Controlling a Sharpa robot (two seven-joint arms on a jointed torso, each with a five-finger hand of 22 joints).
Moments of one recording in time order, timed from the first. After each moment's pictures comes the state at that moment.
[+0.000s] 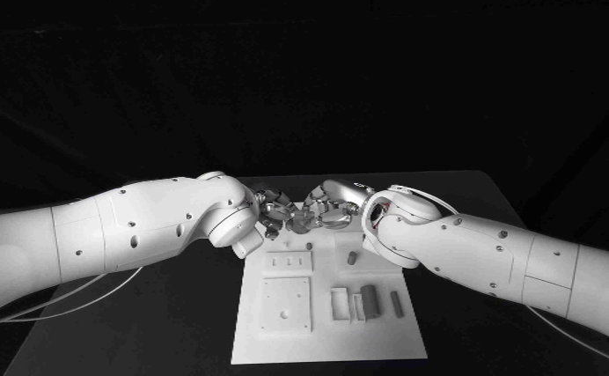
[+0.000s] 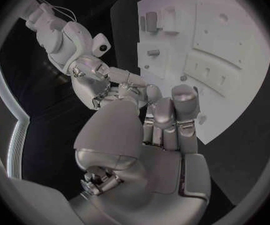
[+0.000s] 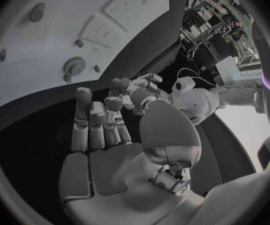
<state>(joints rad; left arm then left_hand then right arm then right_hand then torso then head) 1.37 -0.68 -0.21 1.43 -0.55 -0.20 -0.44 1.36 0.02 0.02 0.28 0.17 0.91 0.09 0.35 0.67 1.14 -0.03 0.85 0.79 1.31 -0.14 1.20 1.15 0.03 1.47 -0.23 0.80 1.24 1.20 -0.47 -0.09 1.27 -1.29 -0.25 -0.04 1.09 -0.01 0.50 -0.29 0.19 0.90 0.11 0.26 0.58 1.09 0.02 1.15 0.90 1.08 -0.08 1.46 0.88 0.25 1.06 0.02 0.87 1.31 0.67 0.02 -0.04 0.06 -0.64</state>
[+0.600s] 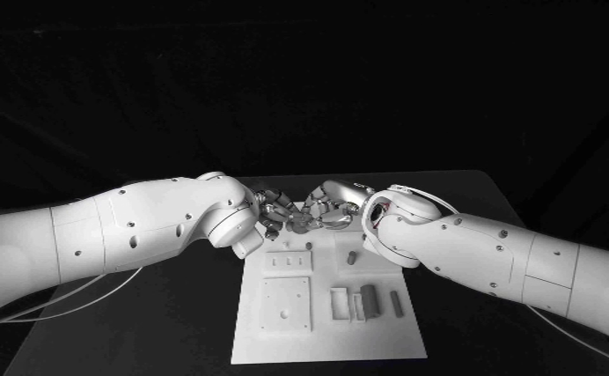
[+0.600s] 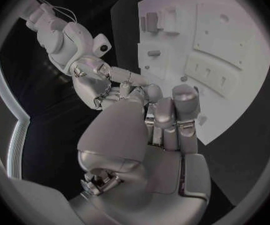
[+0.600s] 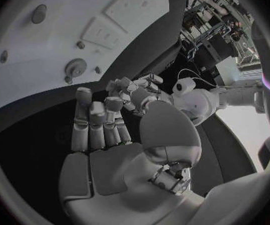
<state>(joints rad) 1.37 -0.69 -0.21 1.43 -0.54 -0.20 -0.44 1.47 0.04 0.09 0.28 0.13 0.91 0.09 0.33 0.67 1.14 -0.03 0.84 0.78 1.31 -0.14 1.20 1.15 0.03 1.46 -0.23 0.80 1.25 1.20 -0.47 -0.09 1.27 -1.29 -0.24 -0.05 1.09 -0.01 0.50 -0.29 0.19 0.90 0.11 0.26 0.58 1.09 0.02 1.15 0.89 1.08 -0.08 1.46 0.88 0.25 1.06 0.02 0.87 1.31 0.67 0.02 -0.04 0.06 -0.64</state>
